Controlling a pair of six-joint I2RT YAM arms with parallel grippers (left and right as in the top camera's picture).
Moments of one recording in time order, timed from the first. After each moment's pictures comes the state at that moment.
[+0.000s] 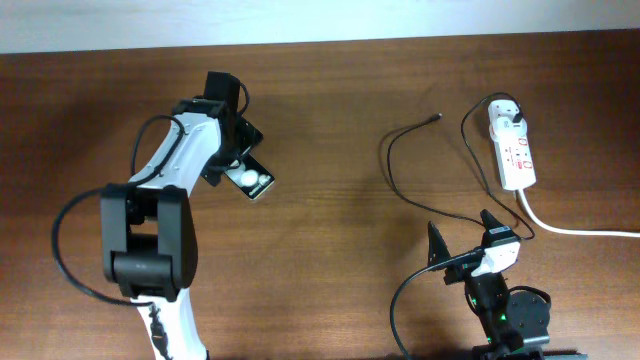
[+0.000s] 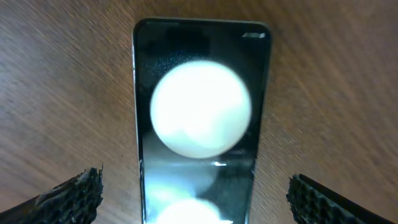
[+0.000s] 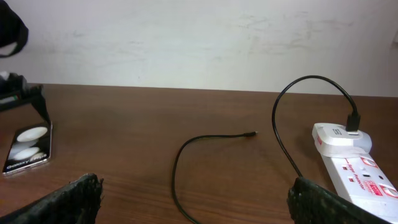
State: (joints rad) left arm -0.14 2.11 1.59 -0.84 -0.09 -0.92; right arm 0.08 0.01 0.01 -0.06 -0.12 0.05
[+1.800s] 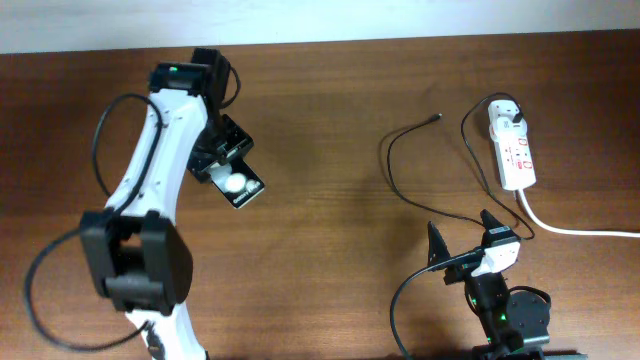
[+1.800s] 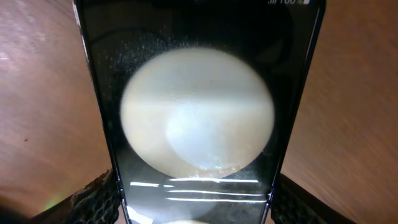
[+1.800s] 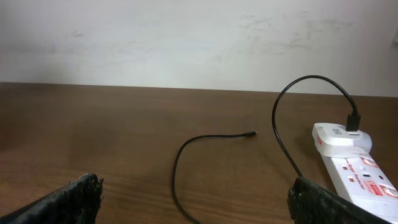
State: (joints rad) left arm -0.14 2.02 1.87 -1.42 -0.01 -0.83; right arm 0.08 0.01 0.01 -0.06 -0.12 0.05
